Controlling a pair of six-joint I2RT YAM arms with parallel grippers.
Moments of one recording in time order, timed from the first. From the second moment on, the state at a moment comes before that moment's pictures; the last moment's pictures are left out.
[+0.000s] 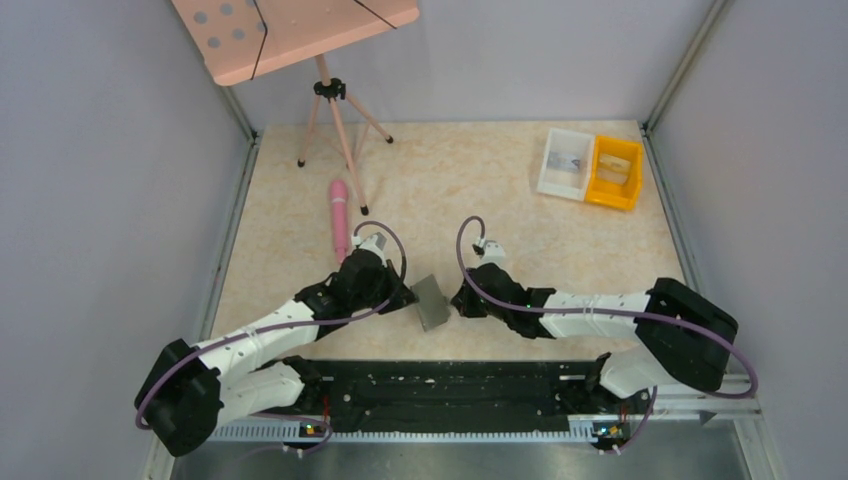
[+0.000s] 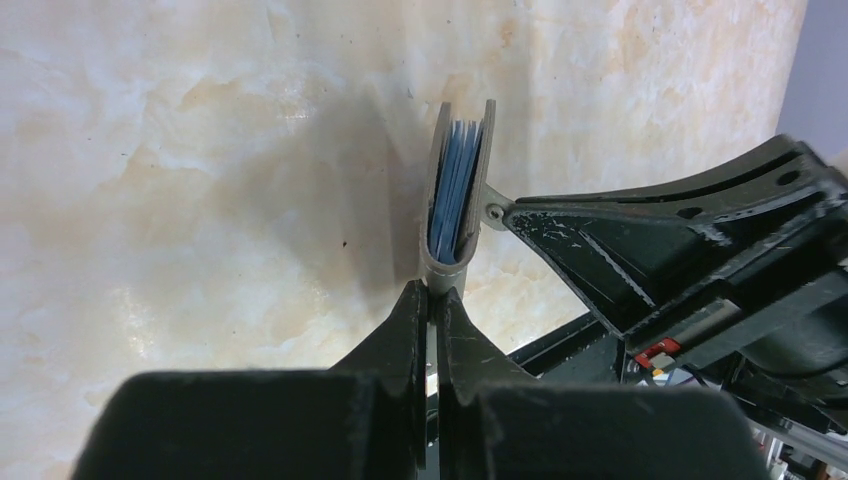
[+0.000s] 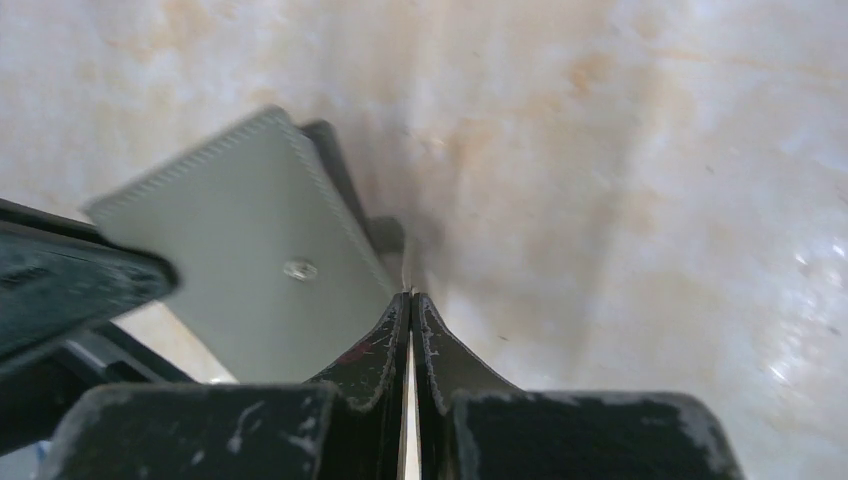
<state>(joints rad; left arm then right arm) -0.71 1.05 0.49 -0.14 0.09 -0.93 1.01 1.41 0.58 0.17 0.22 0.84</state>
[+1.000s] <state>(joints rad) -0.71 1.16 0.58 -0.23 0.10 -0.85 0.98 1.06 0.44 0.00 0.28 0.86</state>
